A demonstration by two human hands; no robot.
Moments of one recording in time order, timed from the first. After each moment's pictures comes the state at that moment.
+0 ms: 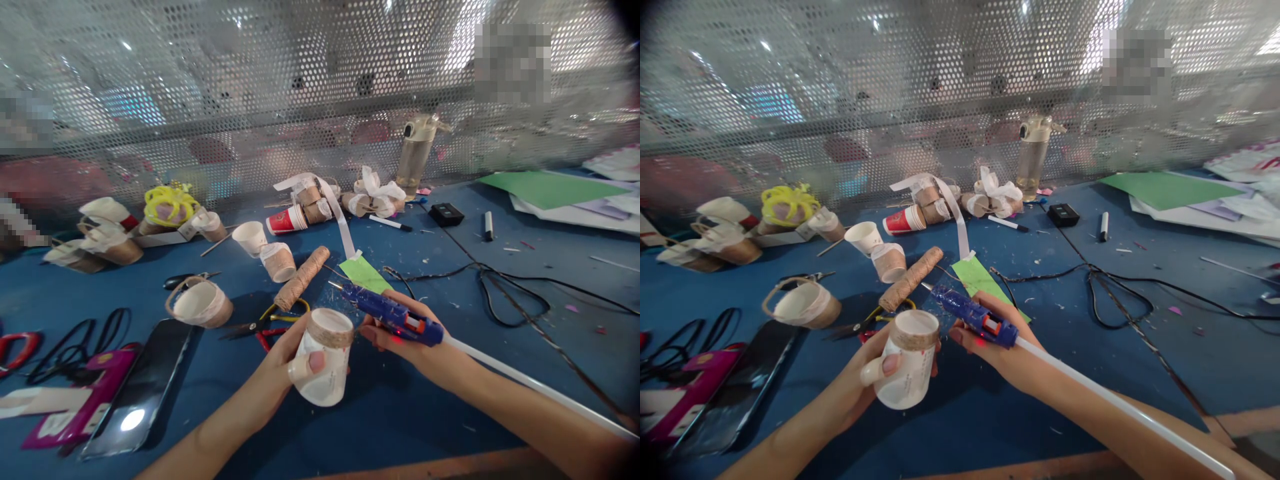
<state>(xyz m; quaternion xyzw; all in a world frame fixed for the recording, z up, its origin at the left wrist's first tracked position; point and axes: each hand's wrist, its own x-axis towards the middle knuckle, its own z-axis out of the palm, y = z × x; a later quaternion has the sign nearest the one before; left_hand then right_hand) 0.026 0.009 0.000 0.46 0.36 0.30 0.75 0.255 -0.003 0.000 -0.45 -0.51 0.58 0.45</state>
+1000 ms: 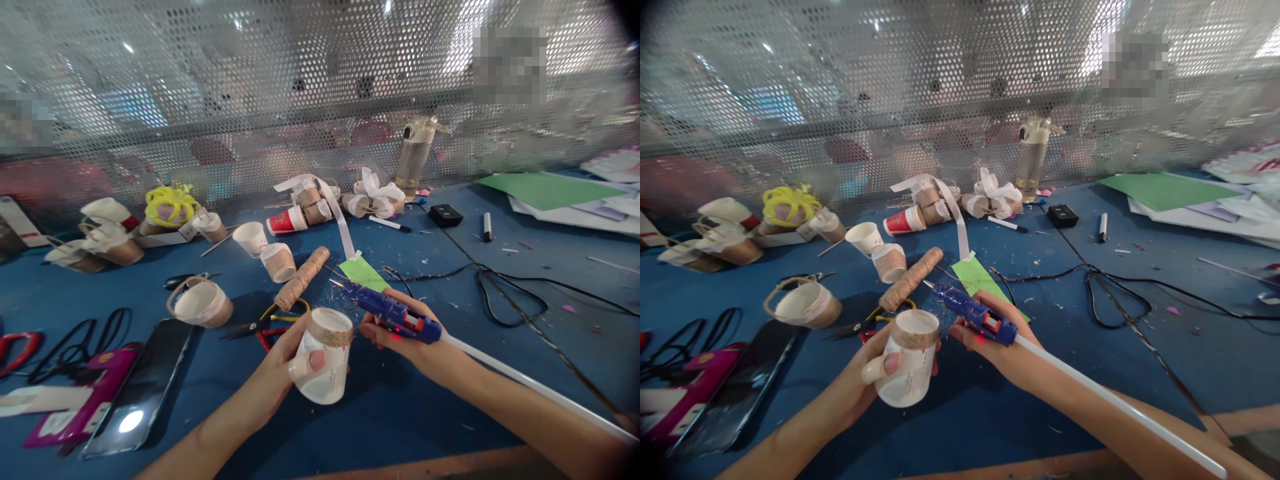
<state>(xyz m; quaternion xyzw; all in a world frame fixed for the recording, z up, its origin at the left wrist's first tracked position) 0.027 0.008 0.001 0.46 0.35 0.31 0.76 0.255 -0.002 -0.002 -0.44 -0.52 0.57 0.46</state>
